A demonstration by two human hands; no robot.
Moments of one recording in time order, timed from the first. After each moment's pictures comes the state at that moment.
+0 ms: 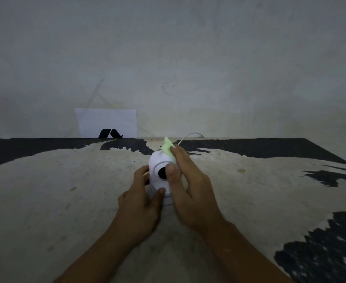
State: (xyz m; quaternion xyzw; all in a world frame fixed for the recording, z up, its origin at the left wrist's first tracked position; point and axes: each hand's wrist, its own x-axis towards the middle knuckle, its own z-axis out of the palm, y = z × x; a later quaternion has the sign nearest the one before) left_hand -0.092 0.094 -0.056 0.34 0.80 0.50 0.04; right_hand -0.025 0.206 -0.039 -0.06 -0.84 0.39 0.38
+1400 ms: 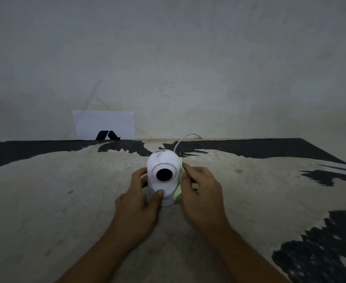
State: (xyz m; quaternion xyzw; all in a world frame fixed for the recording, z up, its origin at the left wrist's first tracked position) left_hand -0.089 0.093 -0.050 0.33 0.80 0.49 0.03; right_hand -0.019 0.219 -0.048 -0.16 -0.81 0.34 0.46
